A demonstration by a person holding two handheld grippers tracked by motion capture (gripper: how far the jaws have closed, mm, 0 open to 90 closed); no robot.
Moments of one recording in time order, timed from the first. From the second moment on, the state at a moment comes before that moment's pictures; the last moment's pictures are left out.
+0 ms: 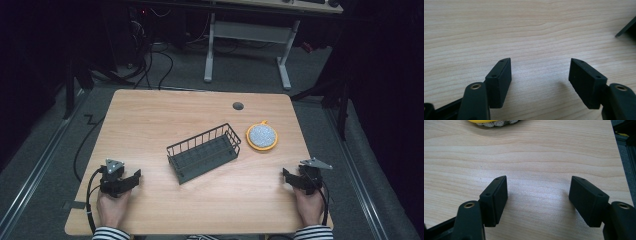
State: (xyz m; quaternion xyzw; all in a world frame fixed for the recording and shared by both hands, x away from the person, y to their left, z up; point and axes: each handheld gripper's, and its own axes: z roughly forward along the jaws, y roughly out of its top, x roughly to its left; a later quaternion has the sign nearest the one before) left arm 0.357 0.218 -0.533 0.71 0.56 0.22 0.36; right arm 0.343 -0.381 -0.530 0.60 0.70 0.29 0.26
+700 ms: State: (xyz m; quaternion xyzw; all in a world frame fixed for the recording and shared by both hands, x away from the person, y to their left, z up) left arm 0.347 0.203 -0.503 0.72 0.54 0.20 0.39; right arm 0.343 -0.381 -0.530 0.60 0.70 0.29 0.26
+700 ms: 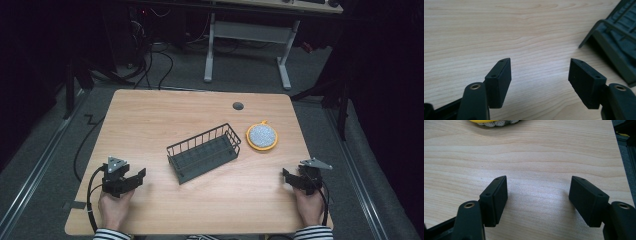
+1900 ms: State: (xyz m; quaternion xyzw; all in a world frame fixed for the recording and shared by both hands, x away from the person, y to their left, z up) left arm 0.368 0.153 -0.429 0.76 0.47 0.15 0.42; right arm 0.343 -0.380 -0.530 0.60 0.70 0.29 0.26
